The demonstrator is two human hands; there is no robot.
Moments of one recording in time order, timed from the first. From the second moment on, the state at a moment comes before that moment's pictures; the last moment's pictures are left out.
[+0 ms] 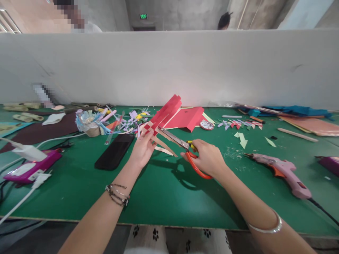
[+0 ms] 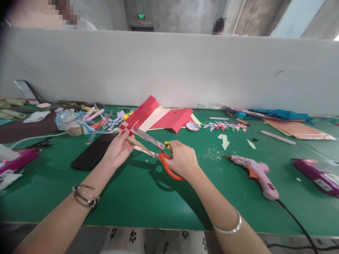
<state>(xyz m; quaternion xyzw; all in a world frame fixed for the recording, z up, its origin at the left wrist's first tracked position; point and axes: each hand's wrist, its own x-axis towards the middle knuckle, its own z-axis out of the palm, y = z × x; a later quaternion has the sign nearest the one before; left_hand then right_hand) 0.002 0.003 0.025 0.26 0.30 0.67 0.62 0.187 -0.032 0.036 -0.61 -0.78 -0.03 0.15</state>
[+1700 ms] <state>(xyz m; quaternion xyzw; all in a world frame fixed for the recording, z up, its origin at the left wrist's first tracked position) 0.002 0.006 0.013 0.31 0.28 0.66 0.62 0.189 -0.029 0.032 -0.59 -0.79 0.00 0.16</state>
